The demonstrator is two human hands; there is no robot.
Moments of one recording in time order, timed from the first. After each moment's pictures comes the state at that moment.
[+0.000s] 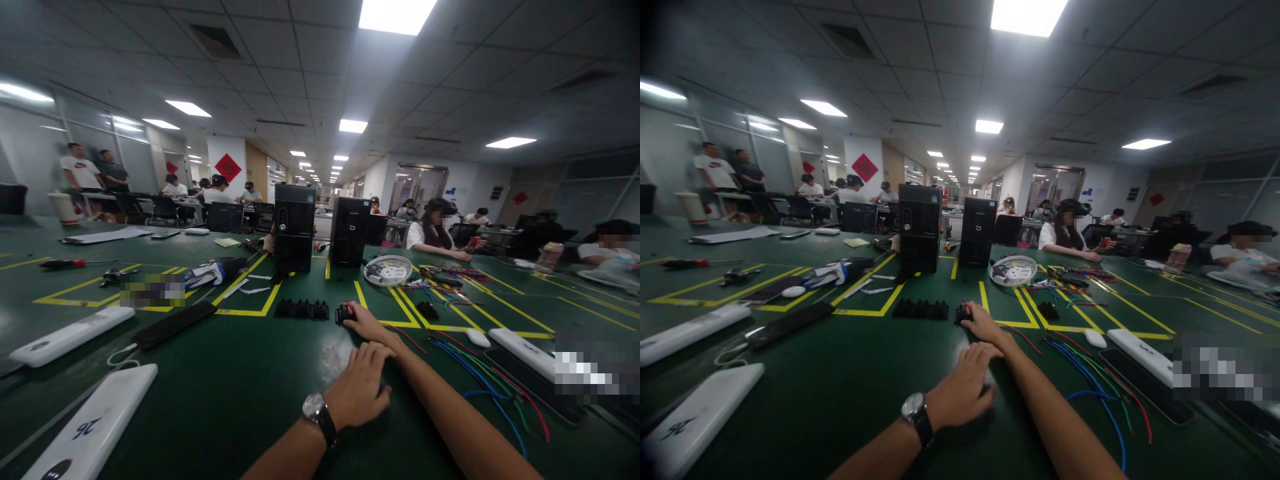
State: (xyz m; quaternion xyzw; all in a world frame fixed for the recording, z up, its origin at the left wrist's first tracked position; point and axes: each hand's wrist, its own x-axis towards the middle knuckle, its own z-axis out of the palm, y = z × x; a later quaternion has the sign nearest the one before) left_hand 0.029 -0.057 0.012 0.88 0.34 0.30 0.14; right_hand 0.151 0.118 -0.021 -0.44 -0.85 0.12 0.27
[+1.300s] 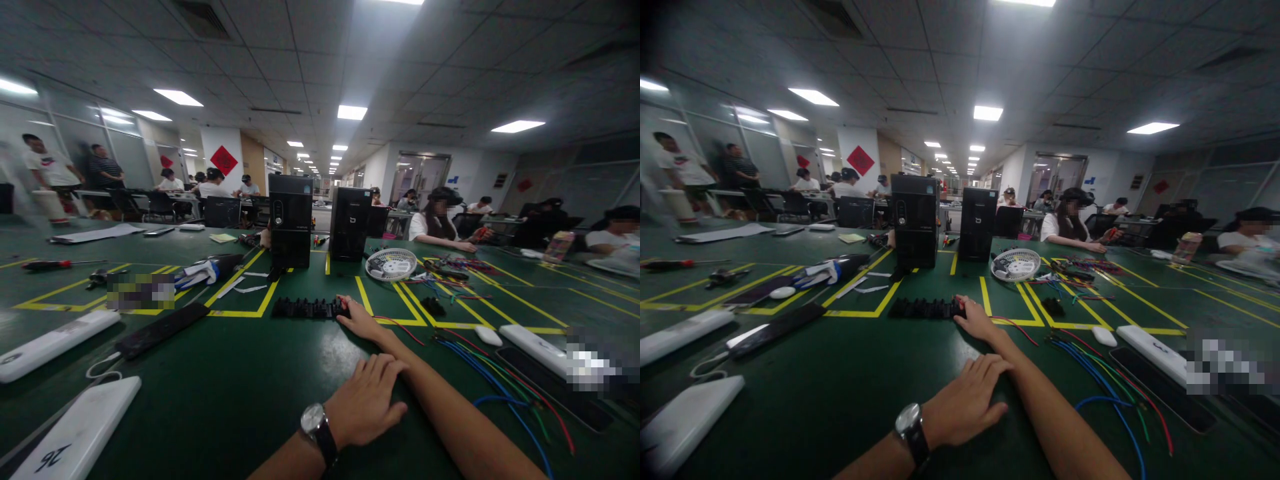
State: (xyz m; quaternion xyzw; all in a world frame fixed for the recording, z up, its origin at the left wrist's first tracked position) left_hand 0.030 -0.053 0.014 0.90 0.31 0.23 0.17; right_hand 0.135 0.128 -0.028 -0.40 -0.86 0.10 0.29
